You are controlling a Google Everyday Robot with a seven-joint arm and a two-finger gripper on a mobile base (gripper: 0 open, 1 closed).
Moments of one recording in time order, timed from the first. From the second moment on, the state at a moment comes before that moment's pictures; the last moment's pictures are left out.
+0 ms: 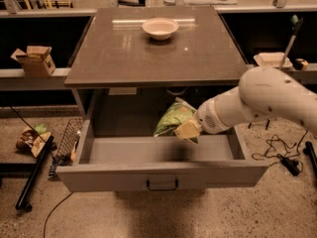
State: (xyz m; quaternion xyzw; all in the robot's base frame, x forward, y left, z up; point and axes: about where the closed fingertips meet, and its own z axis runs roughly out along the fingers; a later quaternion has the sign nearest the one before) arm 0.532 -0.088 0.750 -0.38 0.86 0.20 0.27
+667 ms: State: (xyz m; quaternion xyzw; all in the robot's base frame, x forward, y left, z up) arm 0.580 -0.054 0.702 -0.35 0.87 0.24 0.27
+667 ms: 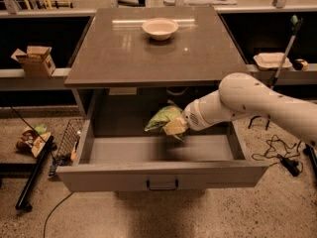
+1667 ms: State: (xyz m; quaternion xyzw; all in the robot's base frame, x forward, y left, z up) arm 0.581 -0.052 0.698 -0.35 0.87 0.24 0.27
